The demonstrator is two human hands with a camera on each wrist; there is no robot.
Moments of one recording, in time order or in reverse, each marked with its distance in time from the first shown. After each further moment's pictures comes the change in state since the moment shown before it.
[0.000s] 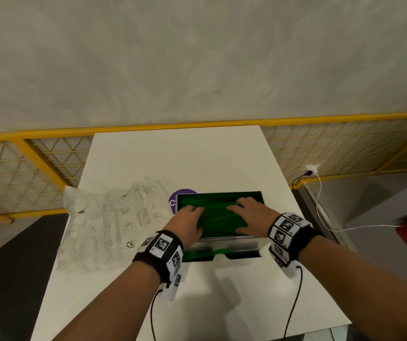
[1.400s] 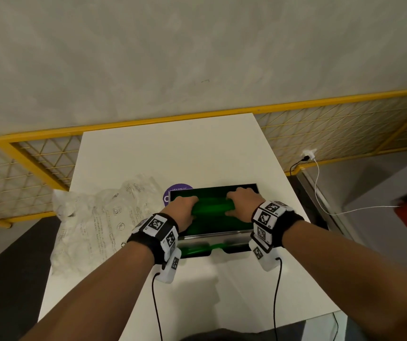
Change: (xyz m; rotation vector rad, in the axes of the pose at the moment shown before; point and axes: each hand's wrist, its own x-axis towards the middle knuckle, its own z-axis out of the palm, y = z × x) left_hand 0.033 -0.008 -0.009 -0.022 -0.153 -0.011; right_hand 0.016 -0.009 -0.012 0.230 -0.034 0.258
